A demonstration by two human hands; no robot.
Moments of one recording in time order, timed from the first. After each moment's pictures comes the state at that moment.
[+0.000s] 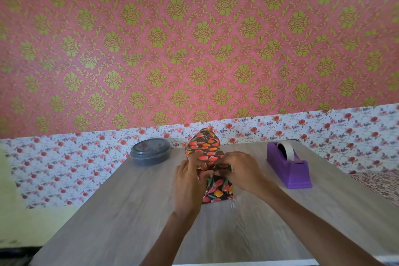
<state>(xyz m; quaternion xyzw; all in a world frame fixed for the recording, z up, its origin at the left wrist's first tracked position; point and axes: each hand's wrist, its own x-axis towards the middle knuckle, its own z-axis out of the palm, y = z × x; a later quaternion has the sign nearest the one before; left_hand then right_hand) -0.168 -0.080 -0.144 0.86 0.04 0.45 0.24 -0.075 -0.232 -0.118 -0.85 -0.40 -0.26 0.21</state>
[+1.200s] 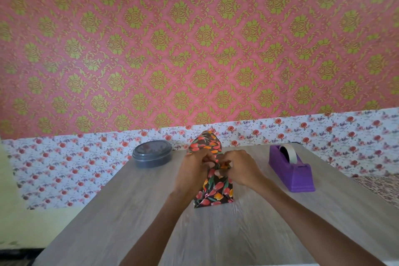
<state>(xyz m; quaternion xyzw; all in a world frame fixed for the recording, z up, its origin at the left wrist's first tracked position) -0.157 -0.070 -0.095 0.91 -0.03 0.31 0.27 -0.083 -0.218 -0.097 -0.89 -0.31 -0.15 0.28</state>
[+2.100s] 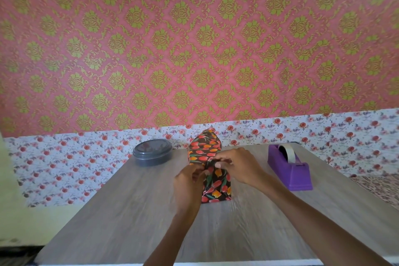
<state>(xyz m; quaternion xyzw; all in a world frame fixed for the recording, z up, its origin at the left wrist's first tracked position) -0.162 -0.073 -0.153 0.83 0.11 0.41 0.36 -0.088 -0.225 -0.094 -0.87 -0.38 -0.17 0.28</state>
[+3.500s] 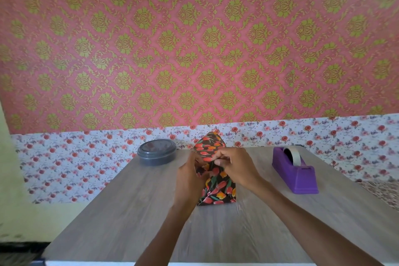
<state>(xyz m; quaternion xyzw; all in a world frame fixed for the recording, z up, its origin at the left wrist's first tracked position) -0.173 -0.059 -0.125 0.86 0.04 0.36 0.36 -0.095 -0.200 -0.098 -0.82 -0.38 -0.19 0.39</state>
